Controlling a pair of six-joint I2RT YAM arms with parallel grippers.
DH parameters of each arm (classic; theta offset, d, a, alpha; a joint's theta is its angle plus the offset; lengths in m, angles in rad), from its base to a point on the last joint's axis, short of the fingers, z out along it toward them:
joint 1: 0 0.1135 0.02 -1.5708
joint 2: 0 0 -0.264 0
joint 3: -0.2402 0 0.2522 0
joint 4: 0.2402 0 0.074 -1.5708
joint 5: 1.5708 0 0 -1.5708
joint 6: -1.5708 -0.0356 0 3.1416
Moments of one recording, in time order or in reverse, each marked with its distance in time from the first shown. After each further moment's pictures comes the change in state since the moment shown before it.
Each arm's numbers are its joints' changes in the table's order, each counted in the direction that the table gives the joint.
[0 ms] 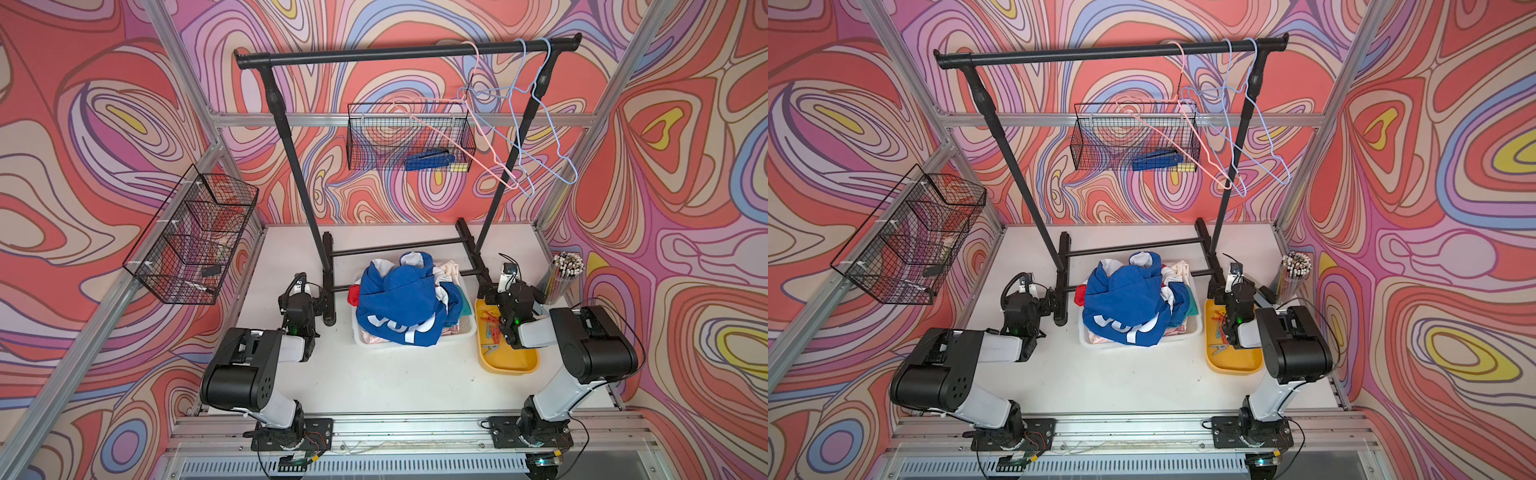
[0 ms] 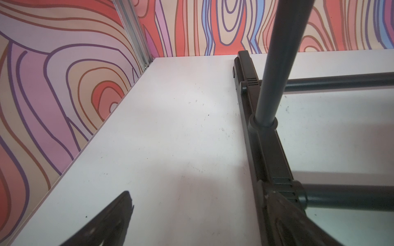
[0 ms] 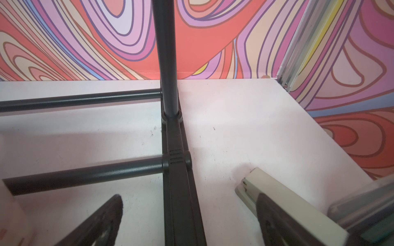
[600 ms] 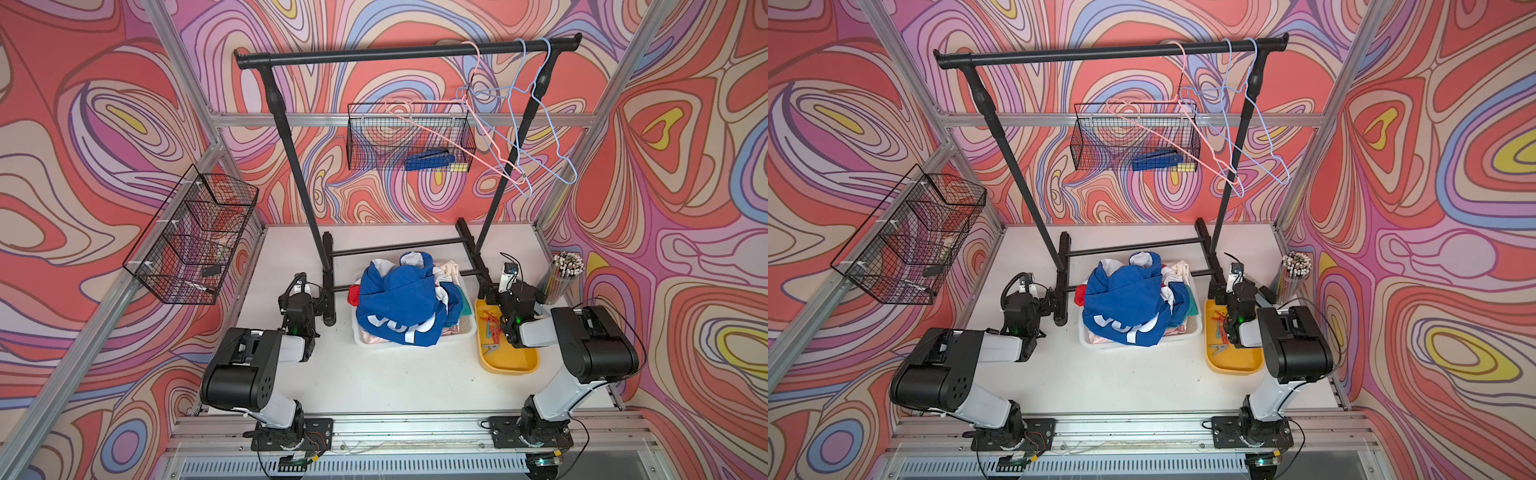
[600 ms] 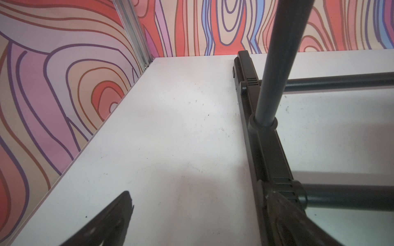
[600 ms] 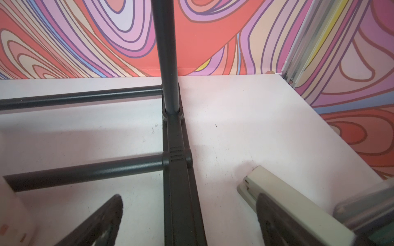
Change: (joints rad) left arm 0.000 0.000 0.000 0.000 0.001 0.000; right arm -0.018 0.000 -0.007 0.023 -0.037 -0.007
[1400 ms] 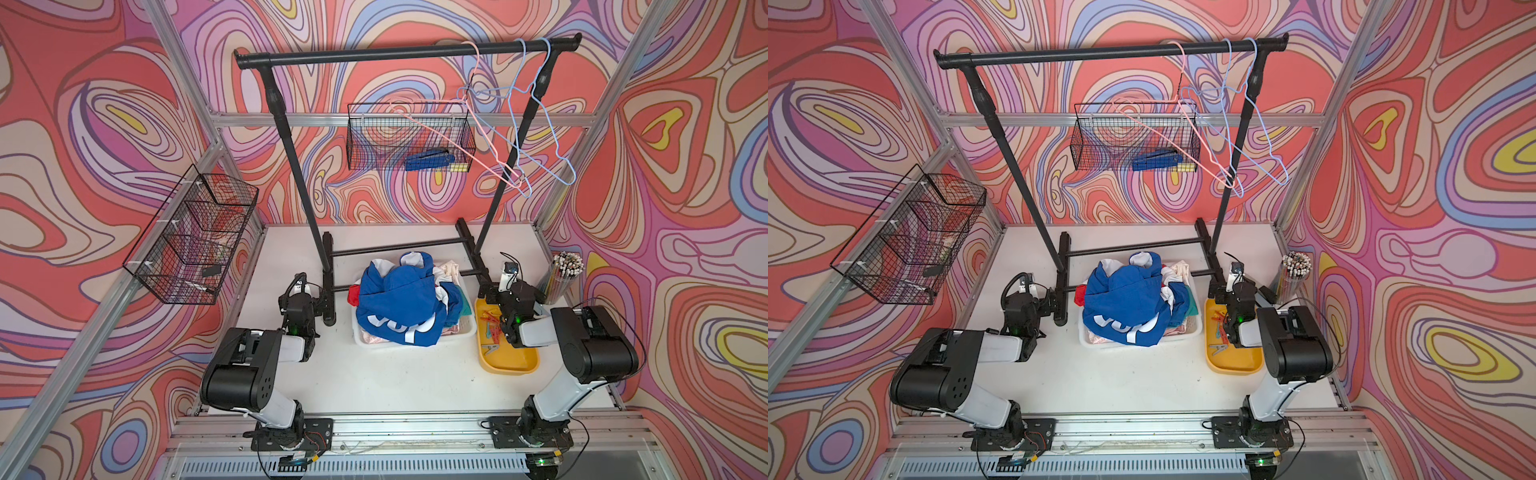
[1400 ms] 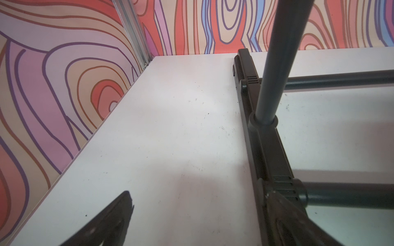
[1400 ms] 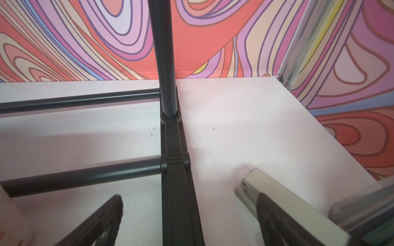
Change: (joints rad) left arm 0.000 0.000 0.000 0.006 0.000 0.000; right arm 0.006 0.000 -0.002 -0.008 0.024 0.000
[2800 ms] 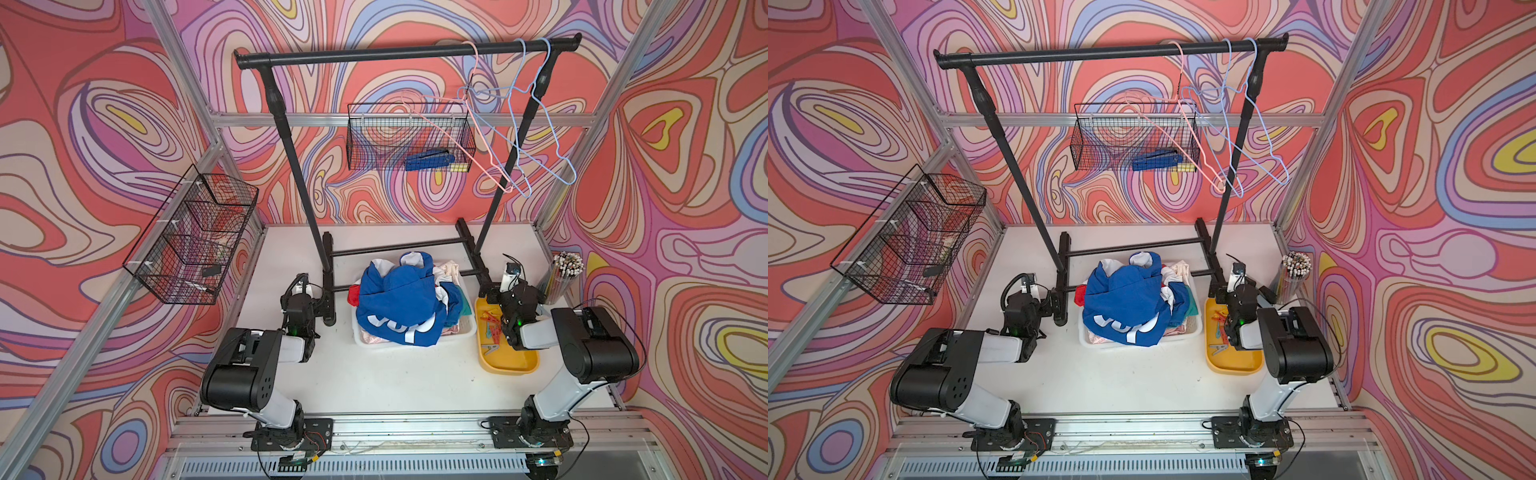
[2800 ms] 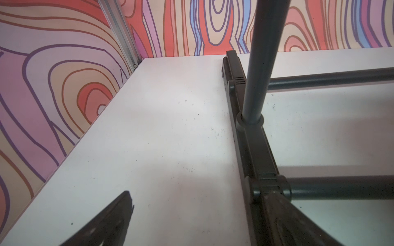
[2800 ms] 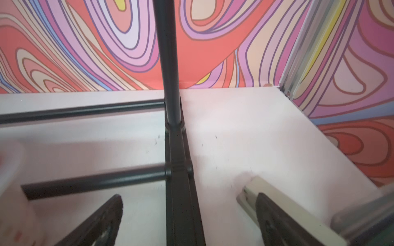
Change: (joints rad) left arm 0.000 0.000 0.006 -0.010 0.058 -0.008; right arm -0.023 -0.002 -0.003 -0.062 -0.043 -0.008
